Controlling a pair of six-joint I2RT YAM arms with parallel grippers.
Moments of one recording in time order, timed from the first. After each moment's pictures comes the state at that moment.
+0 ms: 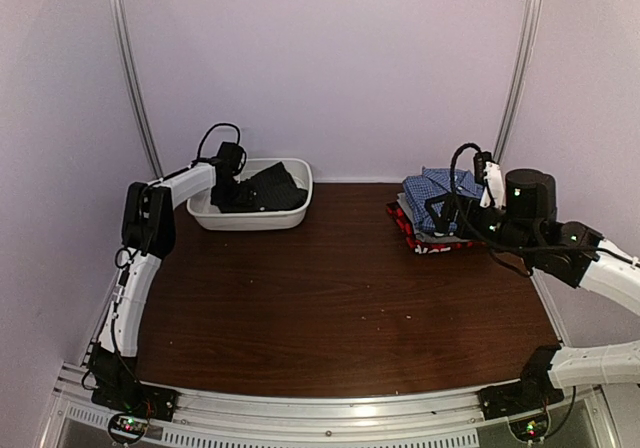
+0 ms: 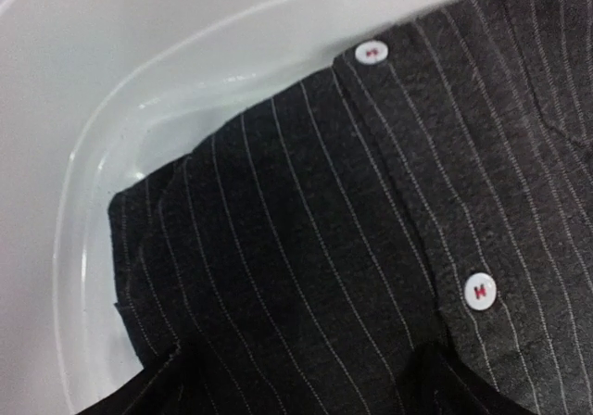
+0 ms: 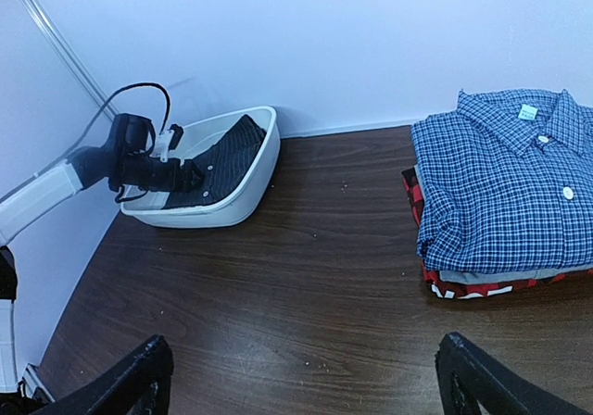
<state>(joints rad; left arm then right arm) -0.27 2.61 2.33 -0.66 -0.20 -0.17 0.67 0.92 0.84 -0.26 0.22 0.50</state>
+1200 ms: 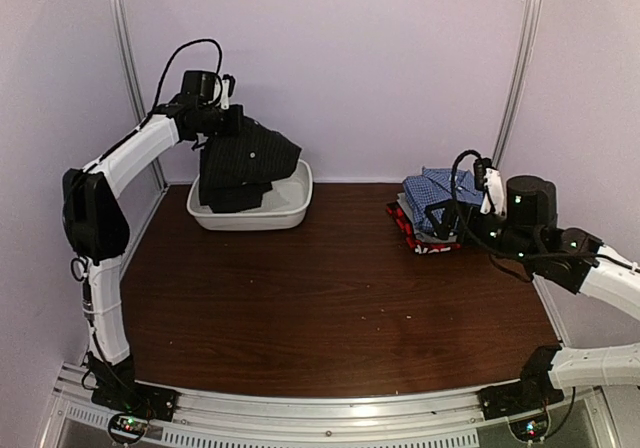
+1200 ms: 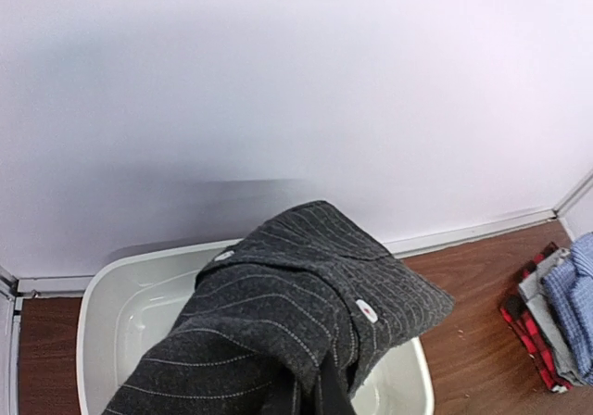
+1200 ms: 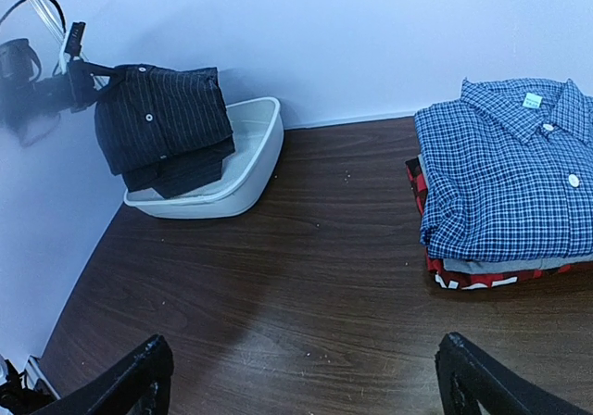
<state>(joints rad) -0.31 2.14 2.18 -0.49 0.05 -0.18 0.67 0.89 0.79 -0.25 0.20 0.50</state>
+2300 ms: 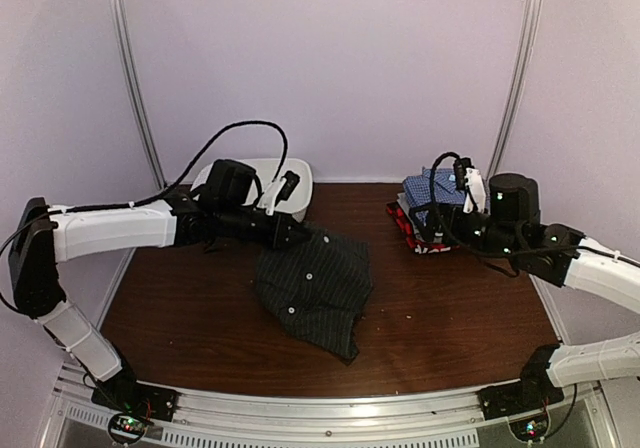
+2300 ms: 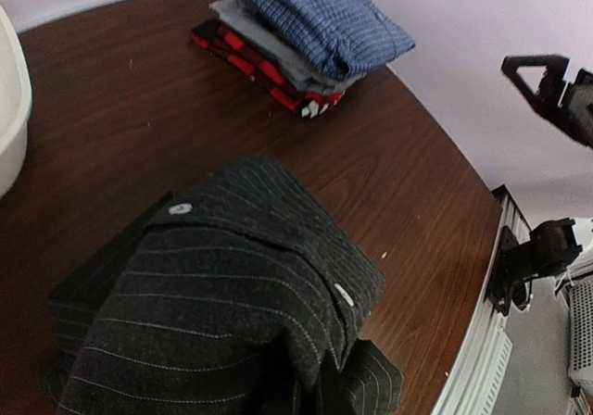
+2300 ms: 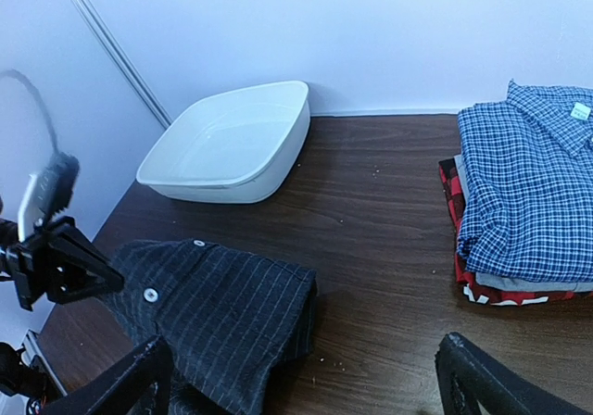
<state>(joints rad) -0.75 1.58 1.14 -0.12 0.37 -0.34 0.67 1.00 0.80 -0.15 0.12 0.44</state>
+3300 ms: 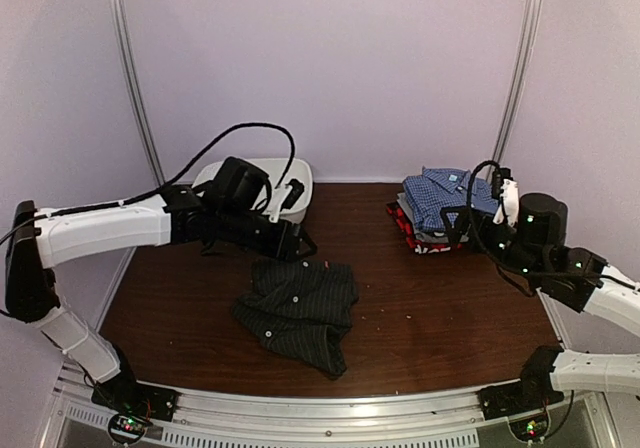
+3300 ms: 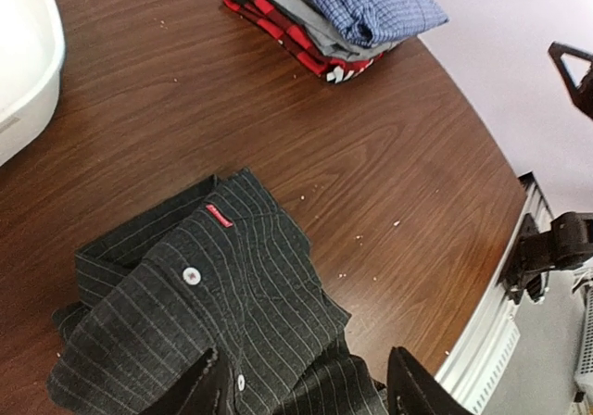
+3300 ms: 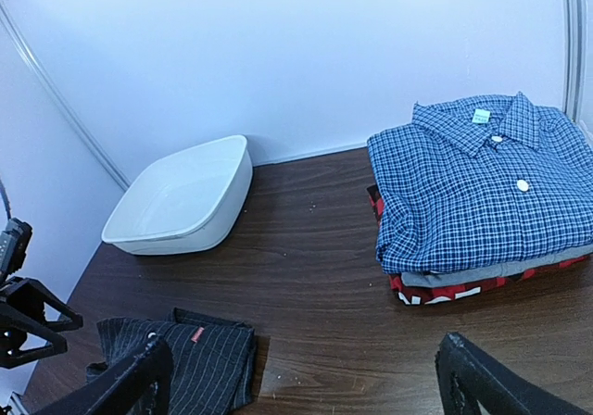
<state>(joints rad) -0.83 1.48 1.16 -0.36 0.23 -0.40 0.67 0.77 0.66 -0.15 0.31 0.50</state>
